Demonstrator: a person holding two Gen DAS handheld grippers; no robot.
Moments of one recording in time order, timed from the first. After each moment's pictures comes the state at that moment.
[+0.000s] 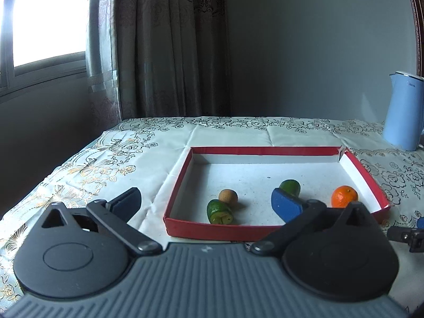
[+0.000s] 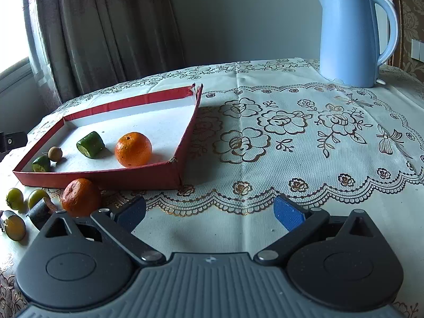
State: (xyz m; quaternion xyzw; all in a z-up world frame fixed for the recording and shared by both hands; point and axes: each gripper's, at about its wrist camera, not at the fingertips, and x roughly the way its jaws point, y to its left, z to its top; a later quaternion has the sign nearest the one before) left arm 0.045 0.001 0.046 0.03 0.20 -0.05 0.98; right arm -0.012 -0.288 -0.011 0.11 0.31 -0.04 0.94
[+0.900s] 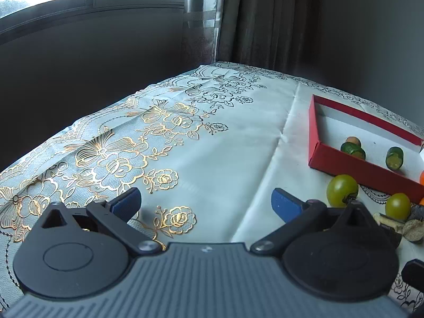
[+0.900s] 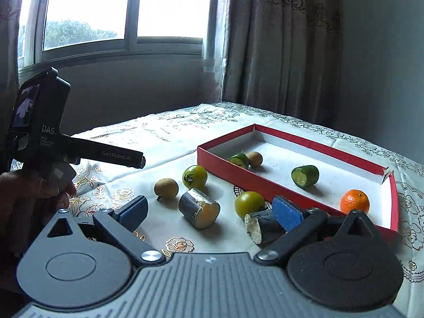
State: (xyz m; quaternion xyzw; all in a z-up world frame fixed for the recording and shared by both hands) left arm 0.033 0.117 -0.009 -0.05 0.29 0.10 0.95; right arm -0.043 -0.098 0.019 -0.08 0.22 0.25 0.94
